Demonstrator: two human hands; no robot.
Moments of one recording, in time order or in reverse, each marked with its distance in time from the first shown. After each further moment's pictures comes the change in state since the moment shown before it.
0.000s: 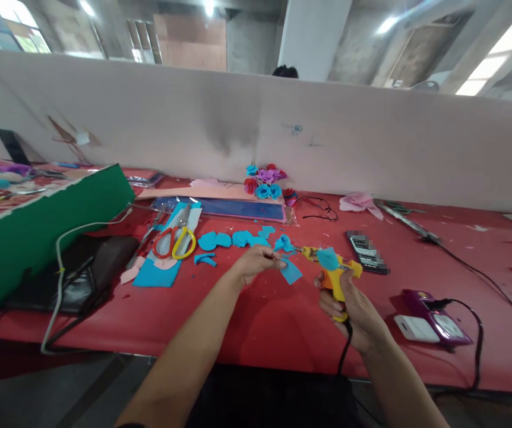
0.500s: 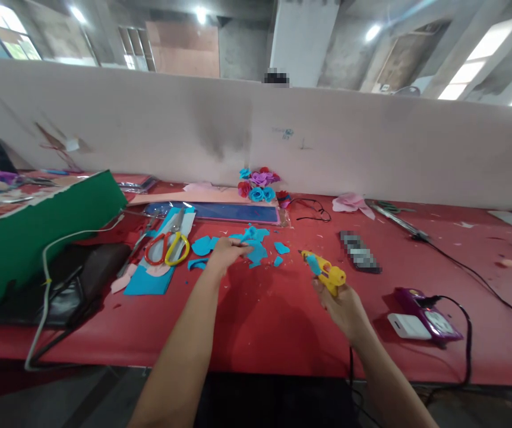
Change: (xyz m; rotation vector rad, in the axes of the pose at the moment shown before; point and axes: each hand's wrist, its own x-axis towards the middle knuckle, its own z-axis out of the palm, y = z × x) left_hand 0.000 0.013 -0.054 0.441 0.435 0.007; right_hand 0.019 0.018 -0.026 -0.887 0.351 -0.245
